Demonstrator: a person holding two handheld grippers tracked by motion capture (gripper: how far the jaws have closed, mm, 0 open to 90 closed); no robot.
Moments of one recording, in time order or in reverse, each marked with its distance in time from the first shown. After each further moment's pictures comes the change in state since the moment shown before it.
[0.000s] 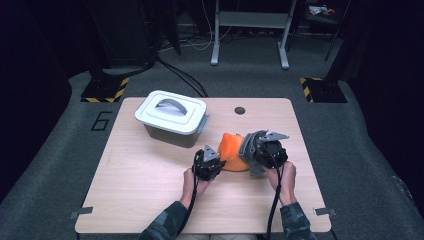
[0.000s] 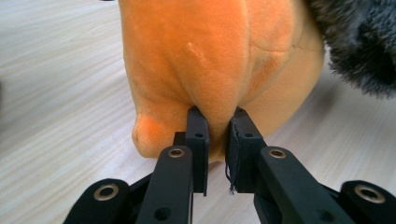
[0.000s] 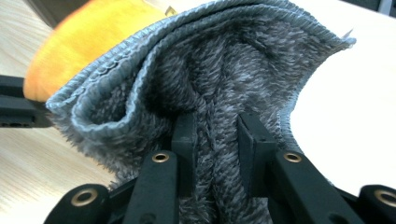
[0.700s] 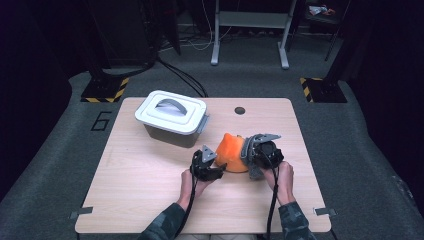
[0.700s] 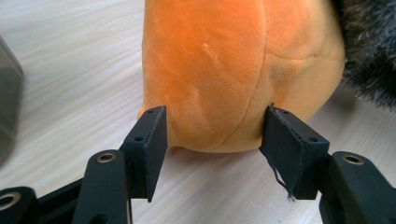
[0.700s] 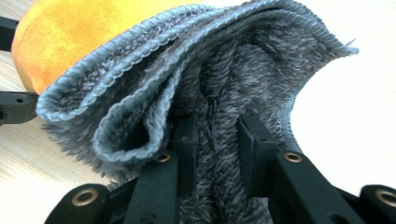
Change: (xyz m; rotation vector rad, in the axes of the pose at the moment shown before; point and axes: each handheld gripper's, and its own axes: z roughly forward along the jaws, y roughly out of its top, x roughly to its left) left arm 0.004 -0.004 0.002 0.016 0.055 0.046; right arm 0.006 -0.002 0.014 0.096 -0.016 -0.048
